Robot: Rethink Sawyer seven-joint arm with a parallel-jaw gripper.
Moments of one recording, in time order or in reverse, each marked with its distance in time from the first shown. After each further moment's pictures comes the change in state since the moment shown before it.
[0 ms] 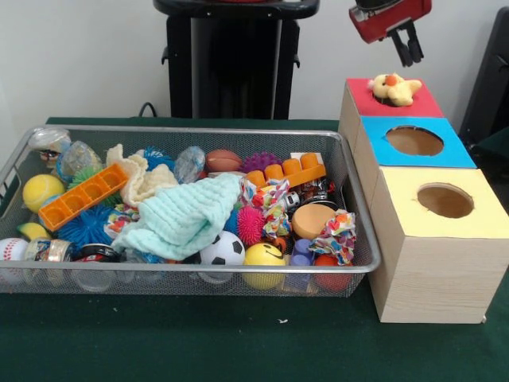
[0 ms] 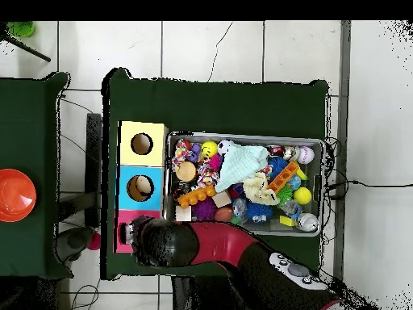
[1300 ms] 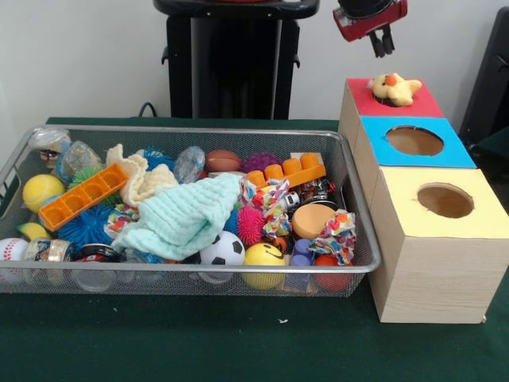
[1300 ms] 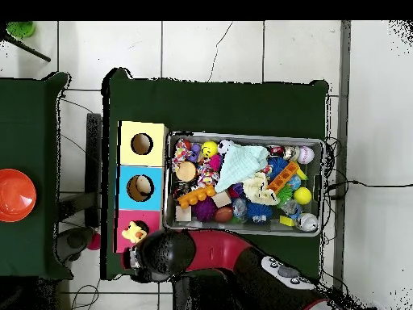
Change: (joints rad) arm 0.075 0.041 -0.127 -0.001 -0.064 0.215 0.000
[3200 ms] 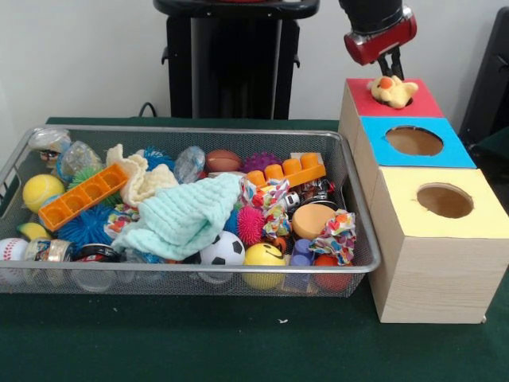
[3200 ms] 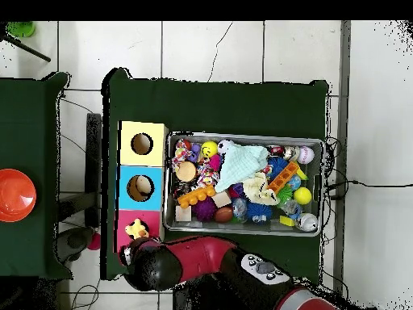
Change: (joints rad) arm 0.075 0.057 -0.046 0.000 -0.217 -0.358 0.000
